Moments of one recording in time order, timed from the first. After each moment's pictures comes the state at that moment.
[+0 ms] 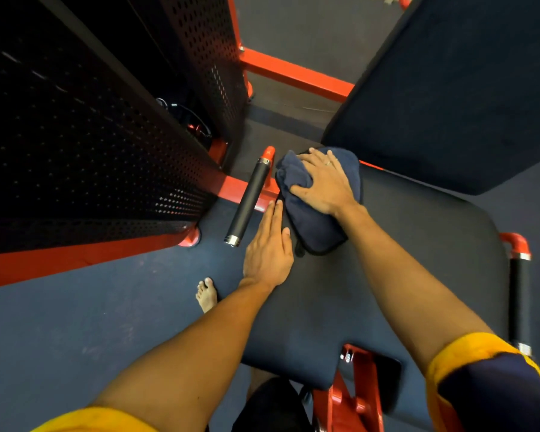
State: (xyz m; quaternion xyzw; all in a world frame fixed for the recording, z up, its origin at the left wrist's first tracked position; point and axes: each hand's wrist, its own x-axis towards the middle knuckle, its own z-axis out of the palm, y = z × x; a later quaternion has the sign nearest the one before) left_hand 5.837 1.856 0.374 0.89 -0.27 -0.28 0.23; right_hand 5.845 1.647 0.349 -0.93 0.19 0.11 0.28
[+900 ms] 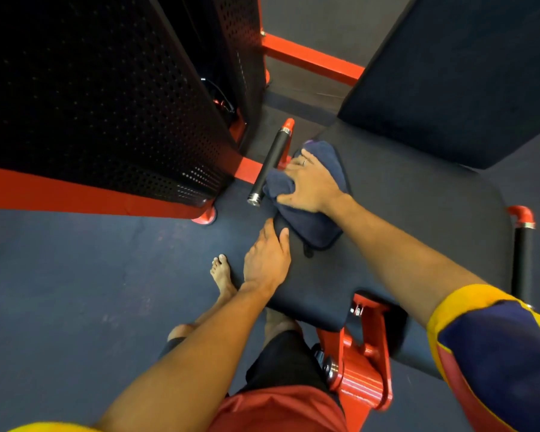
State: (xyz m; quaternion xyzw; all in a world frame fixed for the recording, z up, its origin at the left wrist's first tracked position) left_hand 5.783 1.931 0.446 0.91 -0.14 -0.37 0.10; right_hand 5.822 1.742 0.374 -0.96 0.03 0.13 0.23
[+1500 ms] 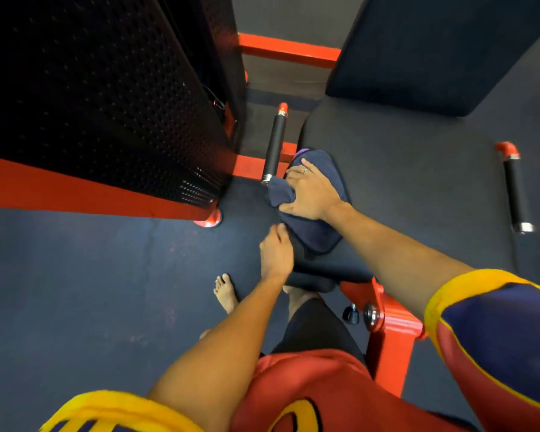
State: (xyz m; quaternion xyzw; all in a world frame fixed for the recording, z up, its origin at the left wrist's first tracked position) left_hand 5.779 2.001 0.429 0.84 0.00 -0.42 0.33; right_hand 5.783 1.825 0.392 -0.95 0.16 0.12 0.22
